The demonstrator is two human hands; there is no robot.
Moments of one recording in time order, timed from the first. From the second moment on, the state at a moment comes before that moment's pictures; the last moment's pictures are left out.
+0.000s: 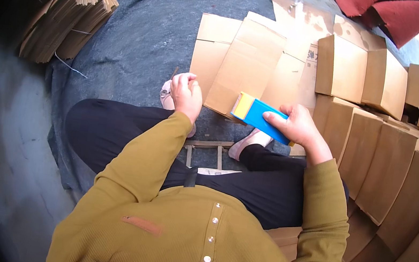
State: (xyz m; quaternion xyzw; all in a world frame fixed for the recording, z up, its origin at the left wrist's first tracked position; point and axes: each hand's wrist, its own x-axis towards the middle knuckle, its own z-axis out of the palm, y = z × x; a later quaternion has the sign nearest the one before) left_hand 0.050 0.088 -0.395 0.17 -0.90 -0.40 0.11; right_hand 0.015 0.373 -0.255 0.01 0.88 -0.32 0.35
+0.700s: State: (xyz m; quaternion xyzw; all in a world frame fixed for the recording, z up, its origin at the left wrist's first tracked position) left_hand 0.077 0.118 -0.356 -0.28 -0.89 -0.33 0.10; right_hand 0.058 0.494 -0.241 0.10 0.84 -0.37 0.38
